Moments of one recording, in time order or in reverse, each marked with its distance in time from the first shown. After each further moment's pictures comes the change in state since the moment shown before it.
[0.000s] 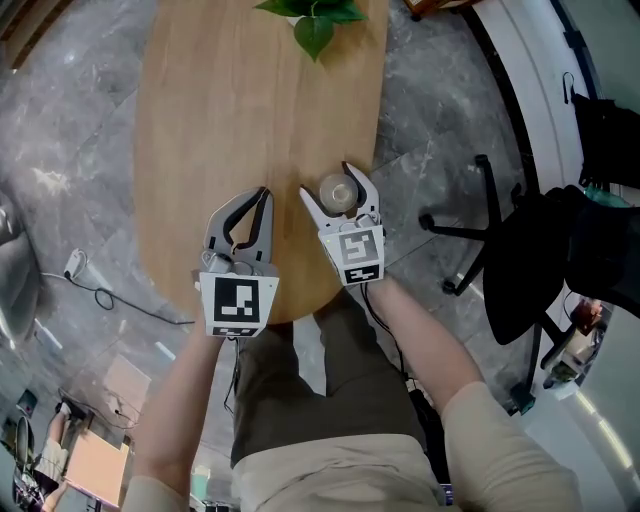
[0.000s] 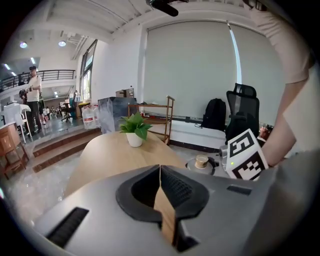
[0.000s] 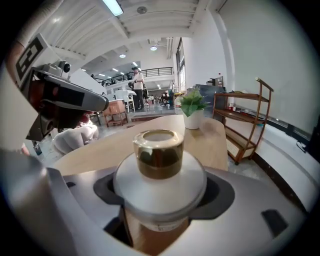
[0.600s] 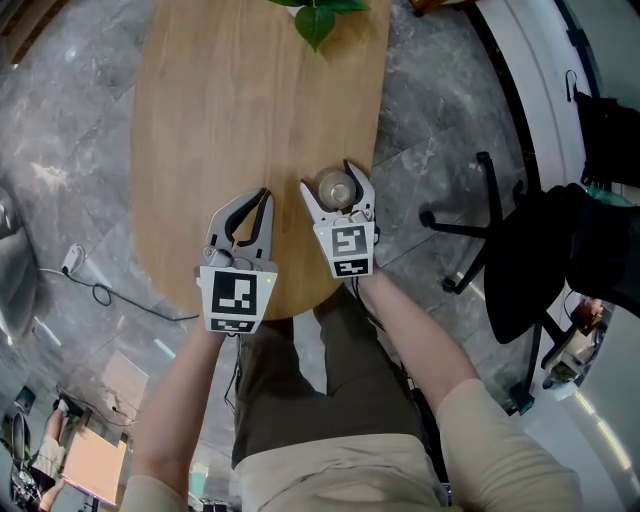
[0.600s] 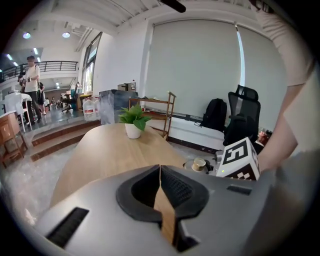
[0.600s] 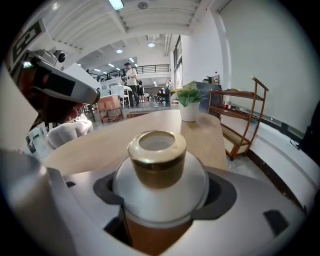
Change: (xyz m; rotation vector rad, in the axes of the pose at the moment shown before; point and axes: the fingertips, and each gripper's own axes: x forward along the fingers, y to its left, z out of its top) left arm 0.000 -0.012 -0.028 -0.070 0.043 -0.022; right arm 0.007 0.001 -0.033 0.009 0.028 -0.064
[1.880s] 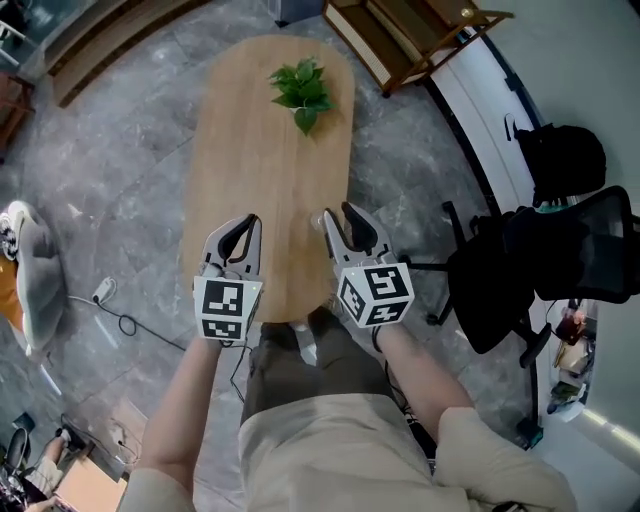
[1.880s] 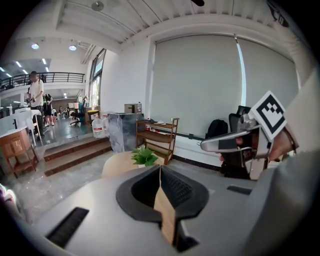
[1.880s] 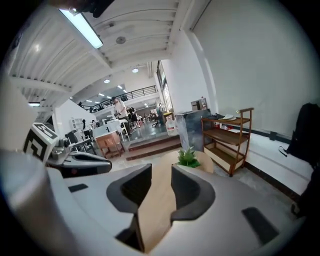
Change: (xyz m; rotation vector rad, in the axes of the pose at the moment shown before) left arm -0.183 0.001 0.189 0.005 -0.111 0.065; right arm -0.244 0.012 0.279 0.232 -0.200 0.012
